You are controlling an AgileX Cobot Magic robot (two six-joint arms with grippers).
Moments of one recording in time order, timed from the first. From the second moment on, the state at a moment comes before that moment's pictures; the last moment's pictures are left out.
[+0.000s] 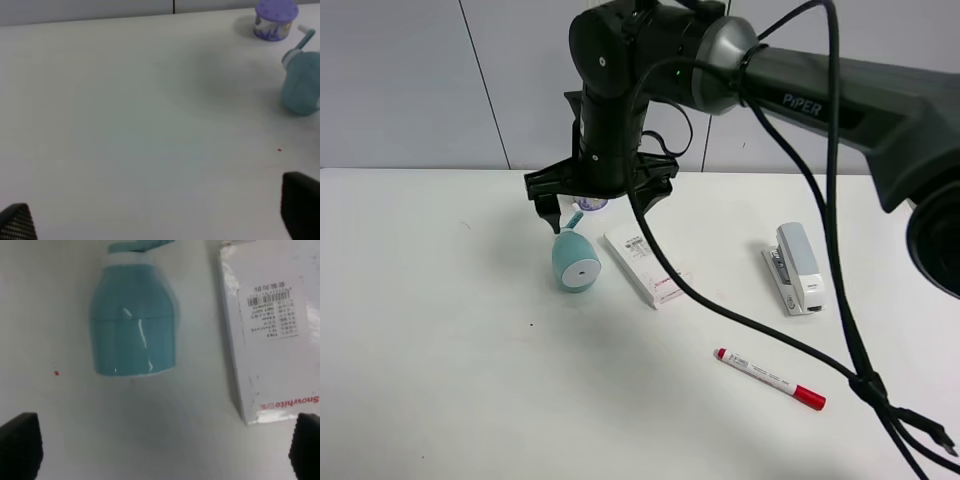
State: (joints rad) left arm -0.02 -0.01 -0.51 0.02 1.05 -0.01; right arm 0.80 2.14 -1.93 -0.04 1.16 0.51
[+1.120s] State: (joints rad) left arm -0.02 -0.01 -0.51 0.03 1.05 -0.01; right arm 0.80 2.33 -1.93 0.00 0.89 0.54
